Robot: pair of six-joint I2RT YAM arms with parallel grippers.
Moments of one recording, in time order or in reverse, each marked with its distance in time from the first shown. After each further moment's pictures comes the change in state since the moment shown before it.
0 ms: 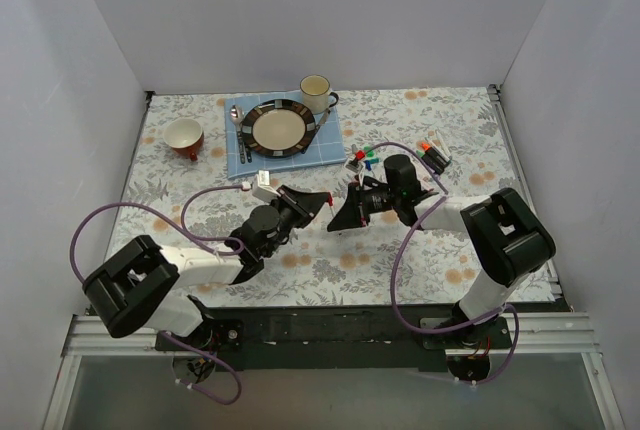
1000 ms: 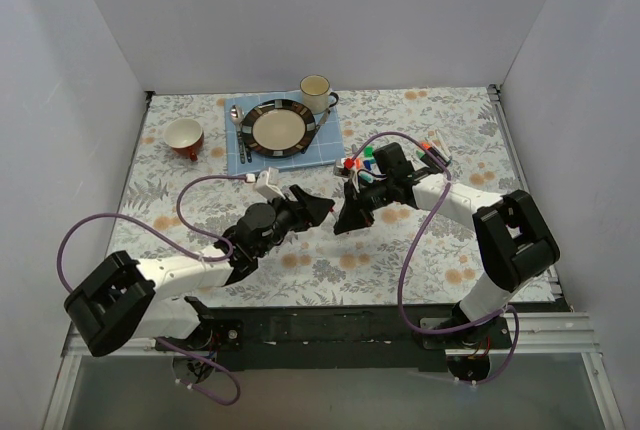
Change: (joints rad) left arm -0.005 -0.149 0.019 -0.209 0.113 0.285; right arm 0.000 -0.023 0.250 -0.758 0.020 -0.813
